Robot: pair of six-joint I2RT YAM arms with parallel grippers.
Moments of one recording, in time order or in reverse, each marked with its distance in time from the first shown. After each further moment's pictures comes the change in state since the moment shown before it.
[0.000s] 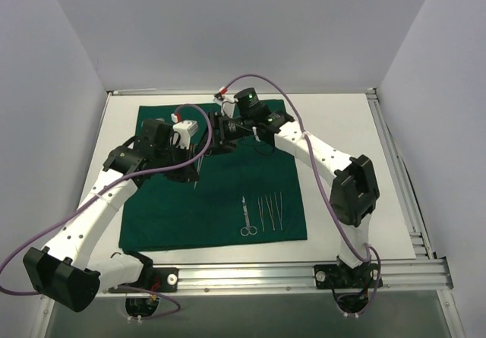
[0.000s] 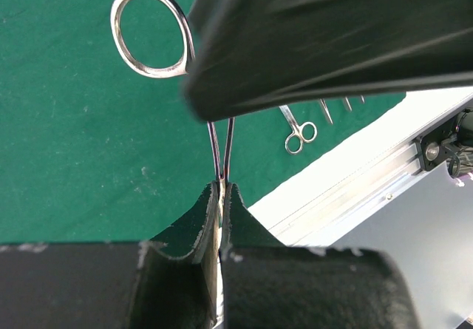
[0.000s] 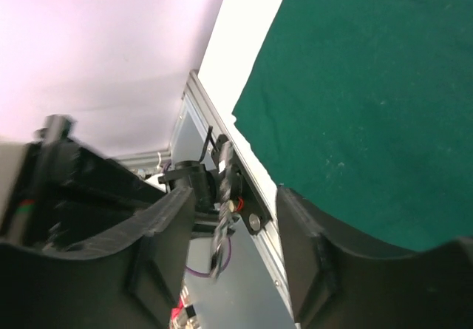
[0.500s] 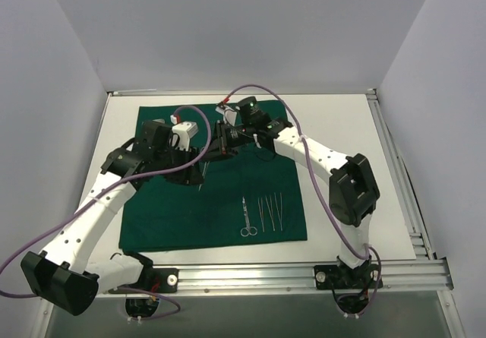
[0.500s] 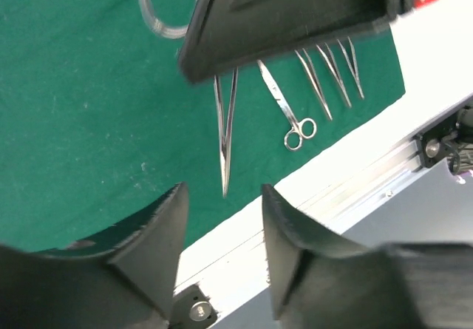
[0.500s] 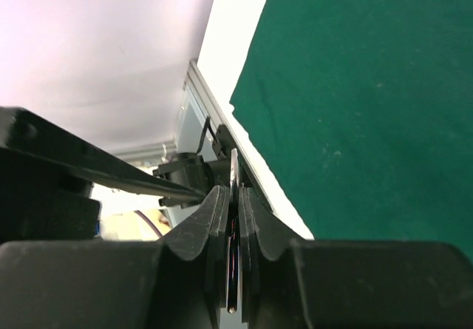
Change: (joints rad) left arm -0.008 -0.014 0.001 -0.015 -0.010 0.000; right arm -0.001 0.031 -0.071 0.061 -0.043 0.021
